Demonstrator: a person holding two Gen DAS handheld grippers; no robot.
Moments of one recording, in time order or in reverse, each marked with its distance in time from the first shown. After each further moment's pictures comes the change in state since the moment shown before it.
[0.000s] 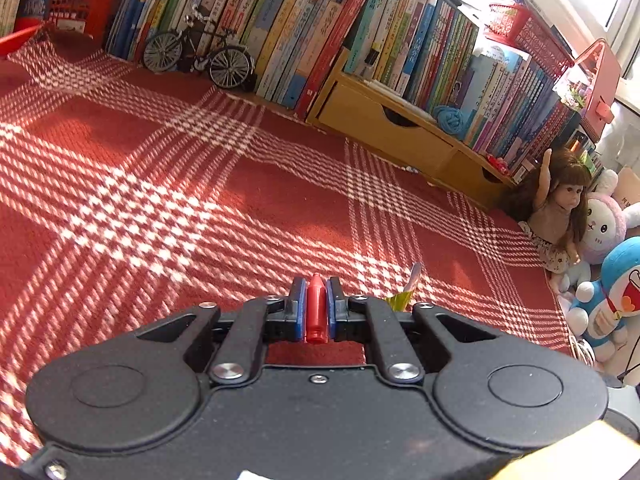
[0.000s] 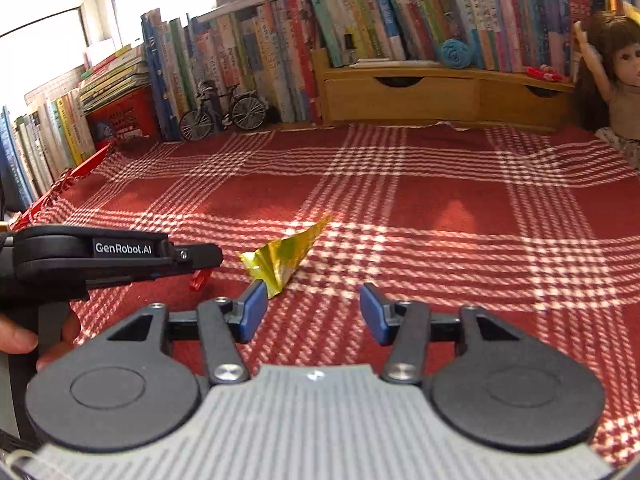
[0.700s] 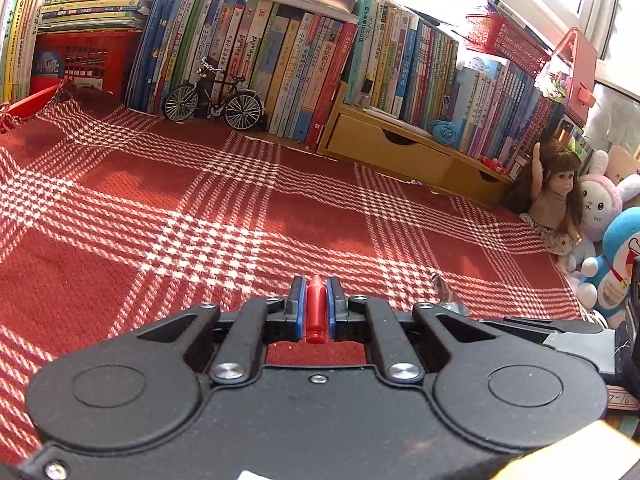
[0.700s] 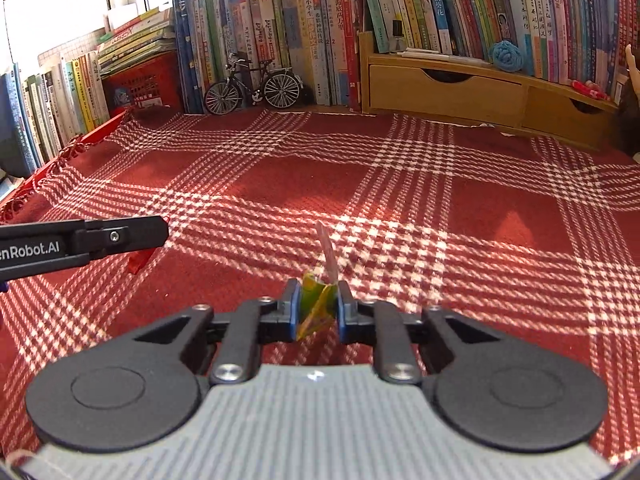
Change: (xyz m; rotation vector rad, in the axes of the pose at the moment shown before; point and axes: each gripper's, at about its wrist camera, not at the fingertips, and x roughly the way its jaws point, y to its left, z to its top) left arm -0.063 0.011 -0.007 0.126 -0.054 0.030; right arm 0.019 0.038 -0.003 -0.090 0.027 -0.009
